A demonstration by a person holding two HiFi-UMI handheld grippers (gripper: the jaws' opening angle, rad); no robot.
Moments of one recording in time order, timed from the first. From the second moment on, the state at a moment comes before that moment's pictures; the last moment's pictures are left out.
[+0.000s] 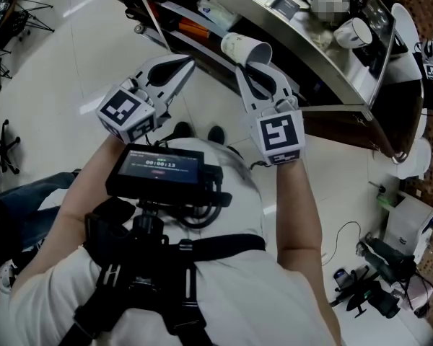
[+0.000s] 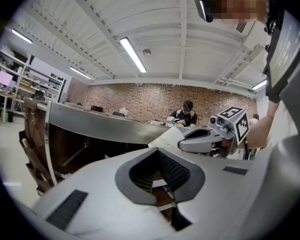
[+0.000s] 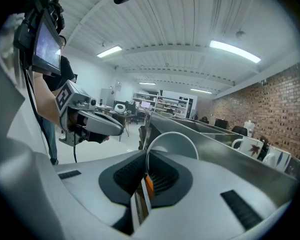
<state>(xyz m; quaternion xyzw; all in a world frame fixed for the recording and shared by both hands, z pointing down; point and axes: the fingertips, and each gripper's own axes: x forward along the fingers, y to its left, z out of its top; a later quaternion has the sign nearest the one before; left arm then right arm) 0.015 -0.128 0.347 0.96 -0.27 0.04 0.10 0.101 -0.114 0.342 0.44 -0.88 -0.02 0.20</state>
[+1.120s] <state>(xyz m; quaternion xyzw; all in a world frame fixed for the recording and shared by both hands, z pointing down) -0.003 -0.130 0.402 0.94 -0.29 0.07 0.16 0.212 -0.208 0.543 0.39 -0.72 0.03 0.57</state>
